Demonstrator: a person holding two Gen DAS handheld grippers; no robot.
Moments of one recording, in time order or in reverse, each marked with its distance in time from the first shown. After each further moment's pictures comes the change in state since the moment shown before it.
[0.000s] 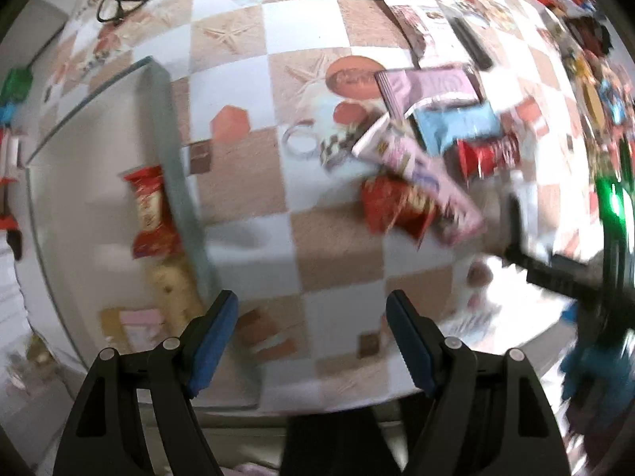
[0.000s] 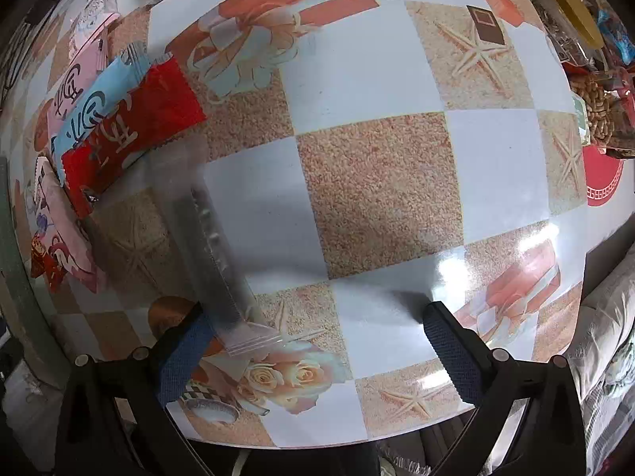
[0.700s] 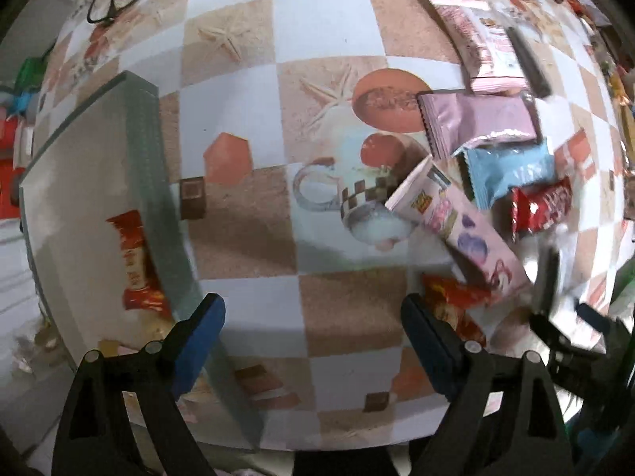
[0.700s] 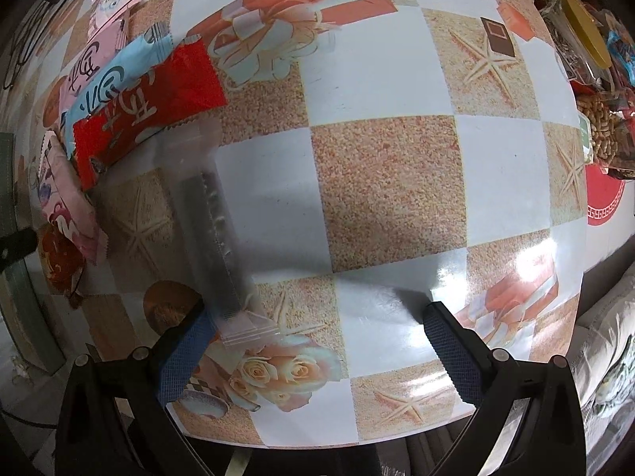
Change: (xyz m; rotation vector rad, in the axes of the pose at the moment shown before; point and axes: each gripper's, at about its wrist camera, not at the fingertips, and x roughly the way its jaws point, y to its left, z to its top) left arm 0.014 -0.029 0.051 -0.006 -0.003 0.070; right arm -0.011 -0.004 -0.035 -0.068 -0.023 -0.007
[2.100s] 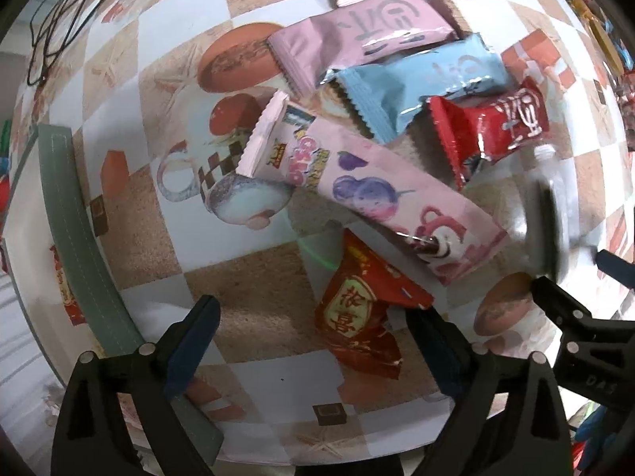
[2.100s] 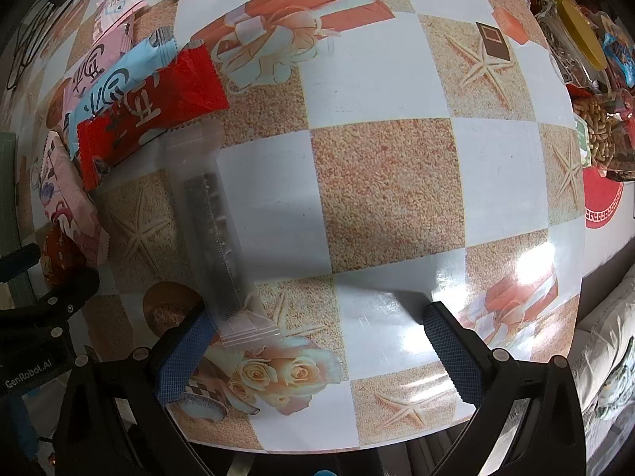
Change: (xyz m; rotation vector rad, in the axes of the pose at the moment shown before) left arm 0.019 -0.106 -0.045 0.202 -0.026 -0.045; right arm -0.009 0.002 0.002 0.002 -0.027 0.000
